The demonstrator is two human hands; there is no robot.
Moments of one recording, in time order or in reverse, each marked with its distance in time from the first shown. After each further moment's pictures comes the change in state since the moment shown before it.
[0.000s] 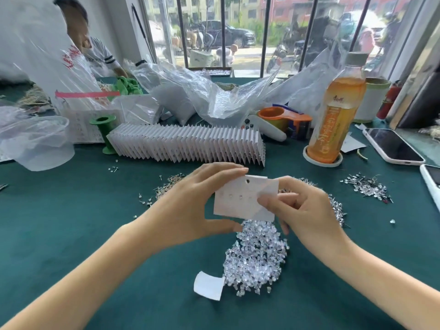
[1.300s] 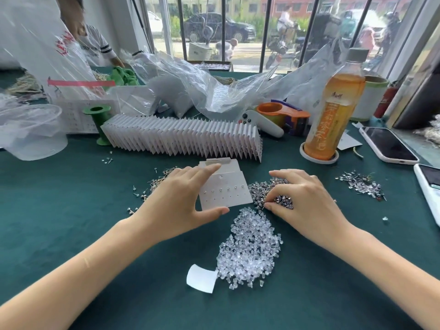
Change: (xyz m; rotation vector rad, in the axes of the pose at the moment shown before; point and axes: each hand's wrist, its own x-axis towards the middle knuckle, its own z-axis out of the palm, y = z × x) left_hand -0.008 -0.014 0.012 0.337 -0.020 -0.216; right_hand 0.014 0.011 -0.025 -1.002 -0.146 -0.081
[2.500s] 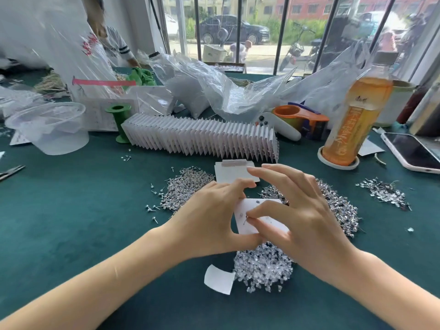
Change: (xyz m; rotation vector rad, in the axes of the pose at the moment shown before) left_hand -0.007 0.031 0.000 -0.189 -0.017 0.062; right_hand -0.010 -0.052 0.003 0.041 0.289 -0.528
